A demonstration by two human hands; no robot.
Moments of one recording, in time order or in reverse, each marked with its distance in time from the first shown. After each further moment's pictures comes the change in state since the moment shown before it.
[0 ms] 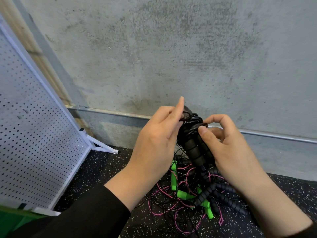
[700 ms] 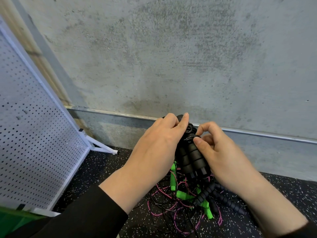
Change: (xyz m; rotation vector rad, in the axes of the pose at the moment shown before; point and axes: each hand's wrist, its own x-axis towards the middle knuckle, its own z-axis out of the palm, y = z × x) left_hand -0.001 -0.005 0.000 0.417 -0.346 0.014; right_hand 0.003 0.021 -0.003 -0.294 -0.138 -0.115
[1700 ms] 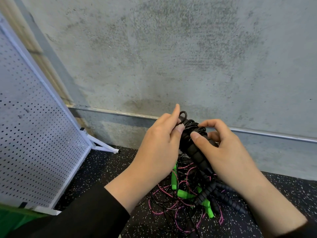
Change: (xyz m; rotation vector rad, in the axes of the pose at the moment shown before) left_hand -0.001 0.011 -0.003 -0.572 0.117 -0.301; right_hand -0.002 -0.017 0.001 0.143 0.118 0.121
